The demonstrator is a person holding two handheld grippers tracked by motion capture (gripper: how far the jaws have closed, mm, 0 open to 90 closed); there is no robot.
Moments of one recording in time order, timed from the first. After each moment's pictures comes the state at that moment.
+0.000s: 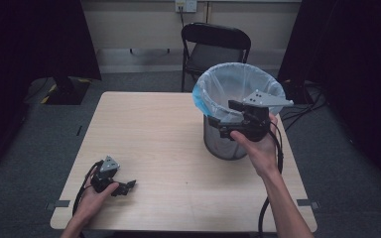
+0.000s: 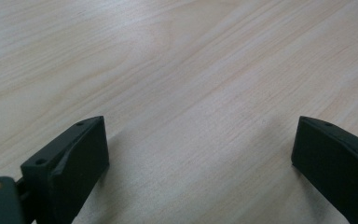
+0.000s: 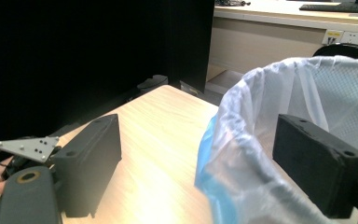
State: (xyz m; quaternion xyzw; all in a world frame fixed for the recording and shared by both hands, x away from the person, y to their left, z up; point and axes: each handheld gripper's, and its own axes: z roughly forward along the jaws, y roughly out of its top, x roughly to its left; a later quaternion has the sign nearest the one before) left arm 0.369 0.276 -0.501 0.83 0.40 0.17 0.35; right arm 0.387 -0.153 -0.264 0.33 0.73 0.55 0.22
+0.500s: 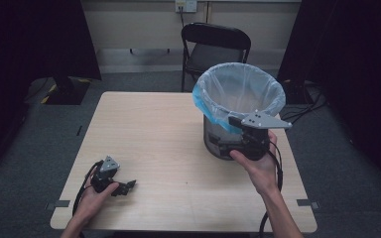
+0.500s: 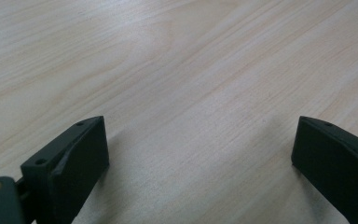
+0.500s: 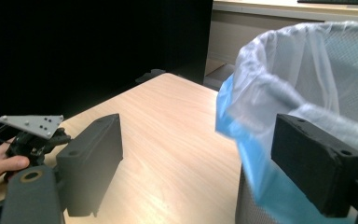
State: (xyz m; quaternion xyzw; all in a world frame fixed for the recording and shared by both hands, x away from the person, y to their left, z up) left arm 0.369 0.276 -0.501 0.83 0.40 0.17 0.35; right arm 0.359 -0.154 -0.295 0.33 0.73 0.55 0.22
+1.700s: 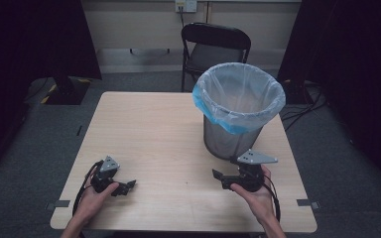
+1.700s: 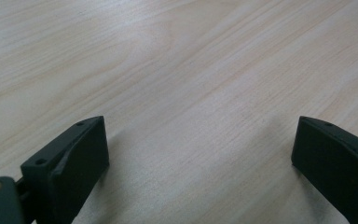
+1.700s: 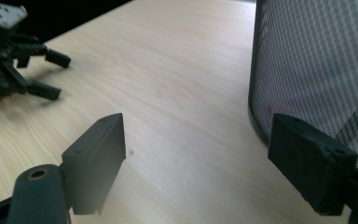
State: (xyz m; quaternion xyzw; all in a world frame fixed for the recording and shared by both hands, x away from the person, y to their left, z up) left arm 0.369 0.276 -0.501 0.83 0.40 0.17 0.35; right arm 0.343 -0.174 -0.418 0.39 0.77 0.48 0.16
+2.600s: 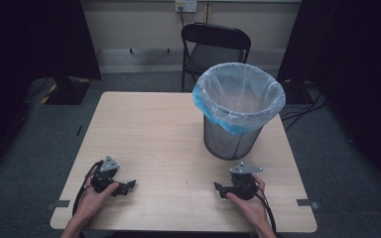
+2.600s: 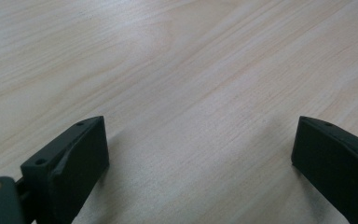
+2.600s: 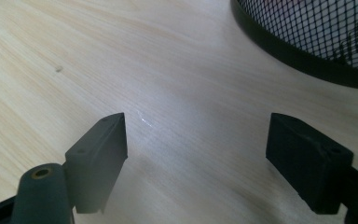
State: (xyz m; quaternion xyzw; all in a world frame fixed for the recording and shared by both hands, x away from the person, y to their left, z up) left arm 0.369 0.276 -0.501 0.83 0.40 0.17 0.35; right arm 0.352 -0.174 -0.493 0.43 0.80 0.38 0.16
